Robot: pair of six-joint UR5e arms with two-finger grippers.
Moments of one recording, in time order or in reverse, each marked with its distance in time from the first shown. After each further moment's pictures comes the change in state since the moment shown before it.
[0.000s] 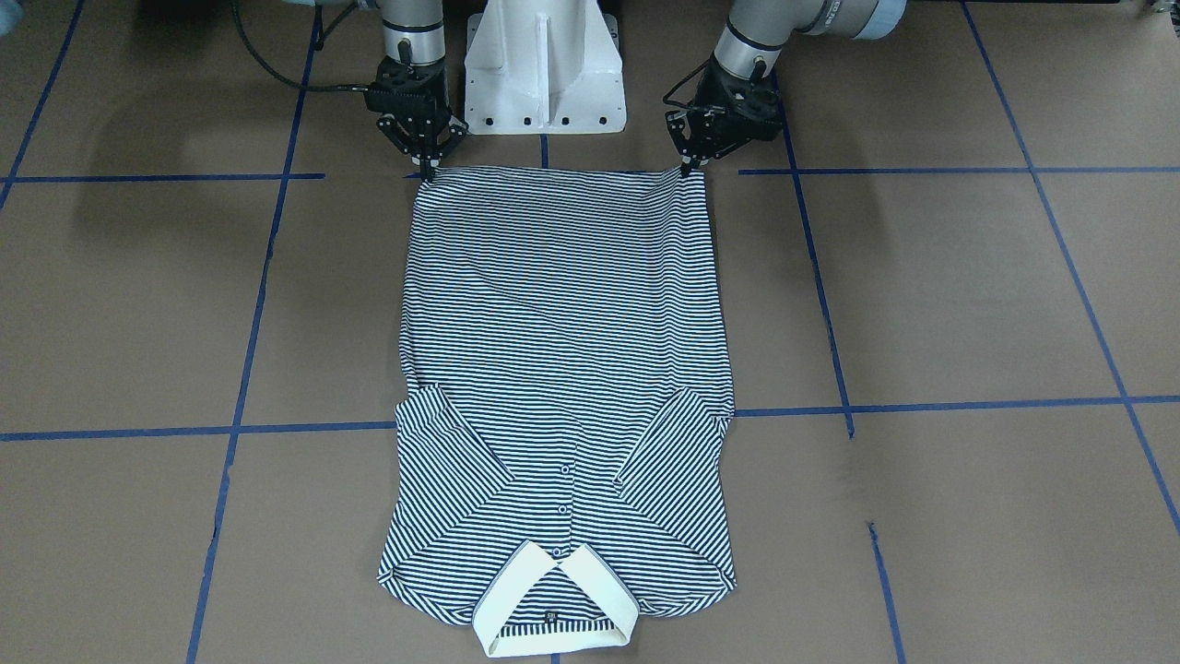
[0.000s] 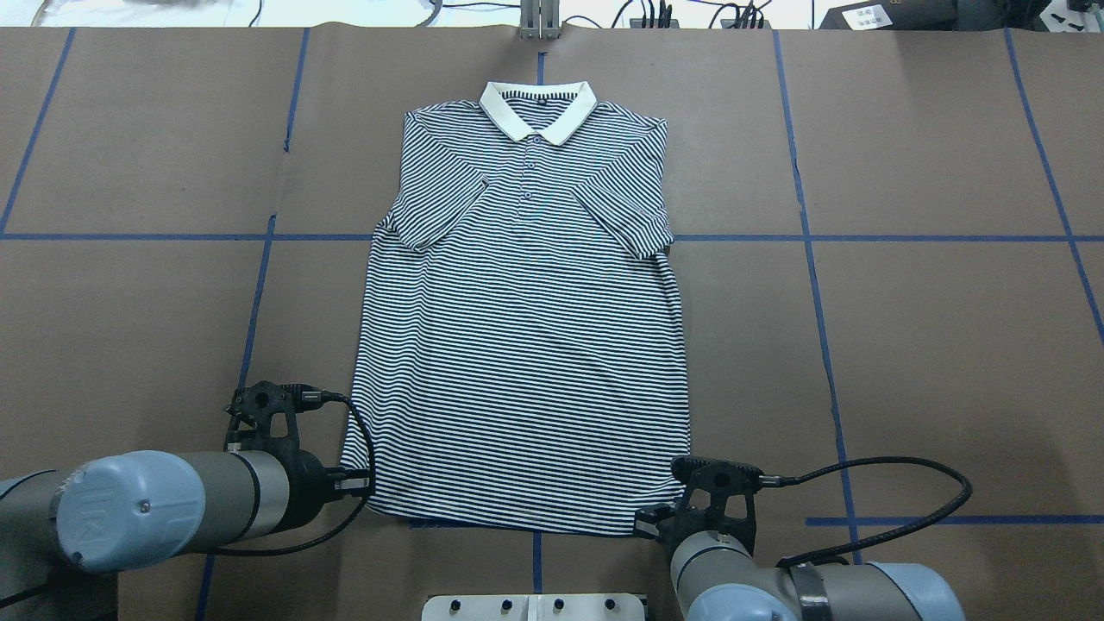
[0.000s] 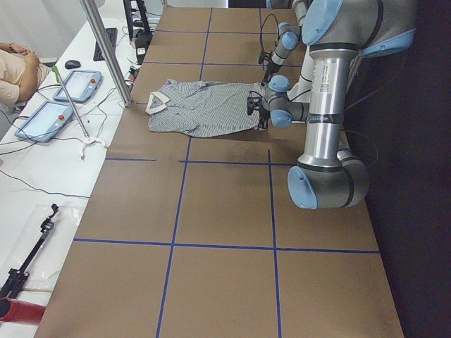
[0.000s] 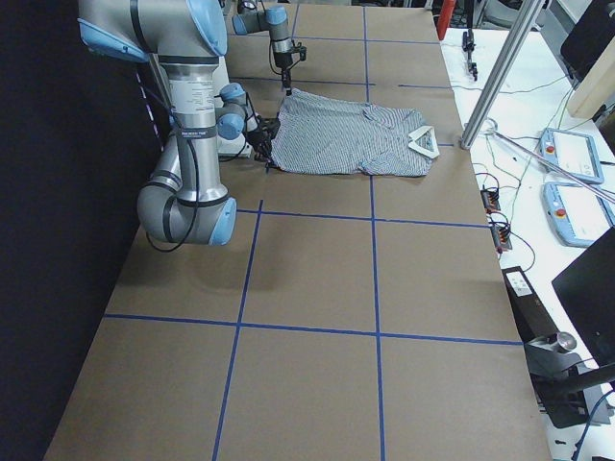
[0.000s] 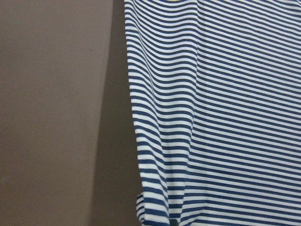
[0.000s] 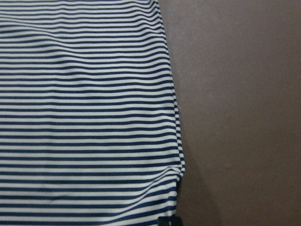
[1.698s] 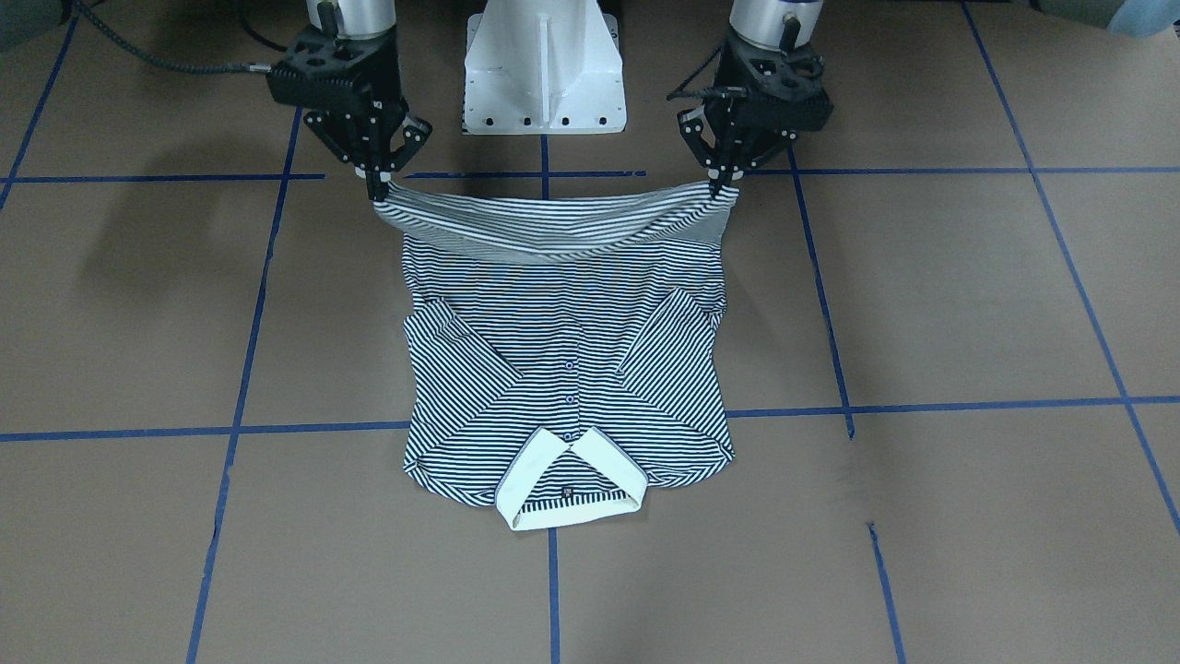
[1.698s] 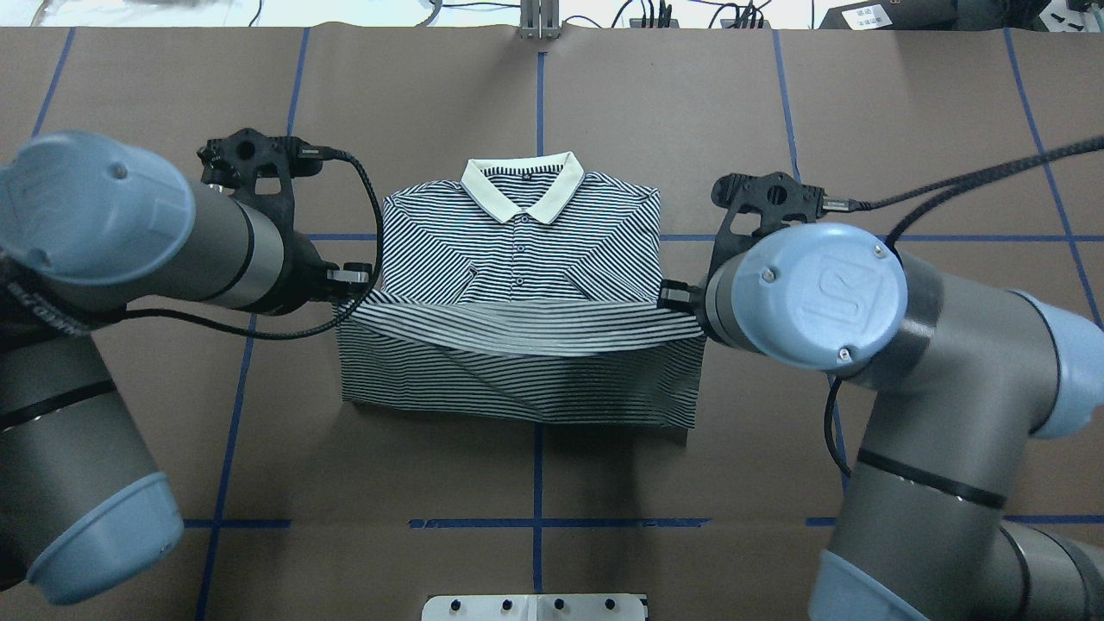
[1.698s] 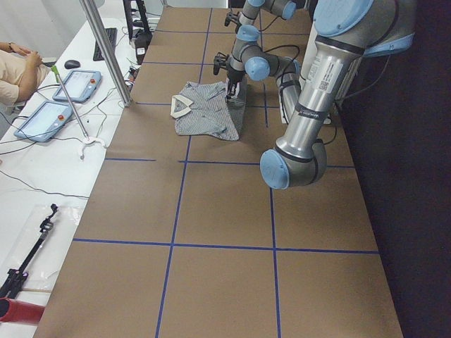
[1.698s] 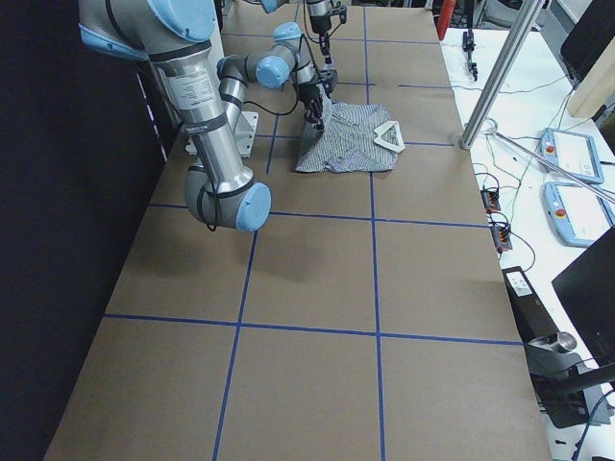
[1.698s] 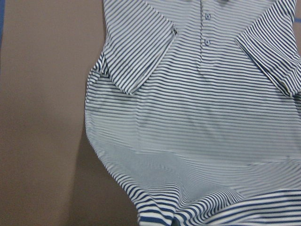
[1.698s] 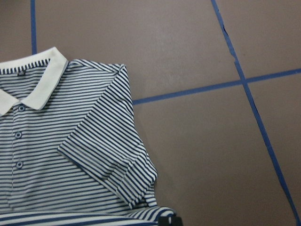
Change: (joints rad) left arm -0.421 -0.379 -0.037 0.581 -0.191 0.323; right arm 0.504 0.281 0.062 -0.320 0.327 -0.306
